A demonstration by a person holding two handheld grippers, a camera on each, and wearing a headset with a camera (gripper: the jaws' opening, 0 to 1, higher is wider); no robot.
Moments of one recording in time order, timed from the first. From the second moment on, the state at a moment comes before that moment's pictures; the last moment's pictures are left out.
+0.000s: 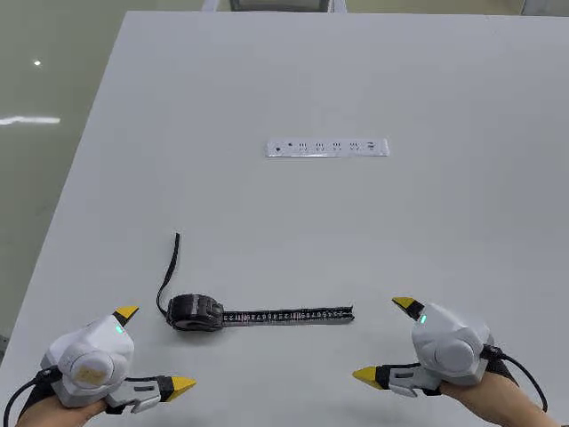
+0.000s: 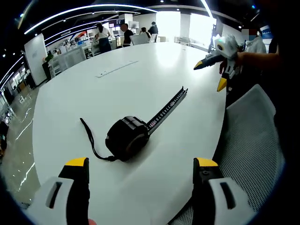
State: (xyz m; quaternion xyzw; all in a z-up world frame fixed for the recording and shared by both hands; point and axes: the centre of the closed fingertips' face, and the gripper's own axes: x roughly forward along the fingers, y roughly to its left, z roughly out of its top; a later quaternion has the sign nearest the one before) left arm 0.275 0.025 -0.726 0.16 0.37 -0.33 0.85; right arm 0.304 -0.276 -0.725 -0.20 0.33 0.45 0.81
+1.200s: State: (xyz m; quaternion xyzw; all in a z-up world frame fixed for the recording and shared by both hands) left arm 0.260 0.009 -0.698 0.05 0.33 -0.16 0.93; right arm 0.287 -0.261 -0.703 -0.11 0.32 0.33 0.88
